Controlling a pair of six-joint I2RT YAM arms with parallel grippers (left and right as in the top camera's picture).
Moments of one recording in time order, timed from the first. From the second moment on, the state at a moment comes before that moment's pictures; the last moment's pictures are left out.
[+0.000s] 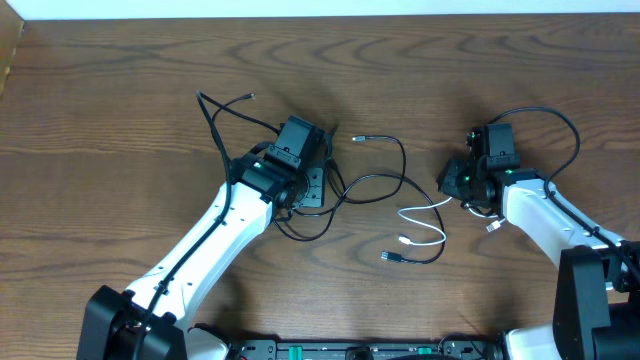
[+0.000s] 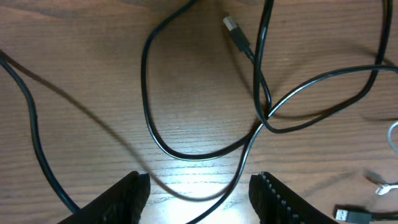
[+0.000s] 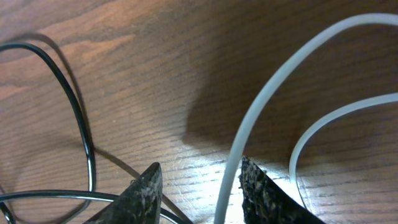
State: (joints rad) left arm -0.50 1.50 1.08 -0.79 -0.03 -0.41; right arm 0.12 1.62 0.81 -0.33 -0.14 0.52
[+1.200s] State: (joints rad) left arm -0.50 1.50 1.08 -0.79 -0.05 -0.41; right arm 0.08 1.63 1.01 -0.63 -0.14 0.28
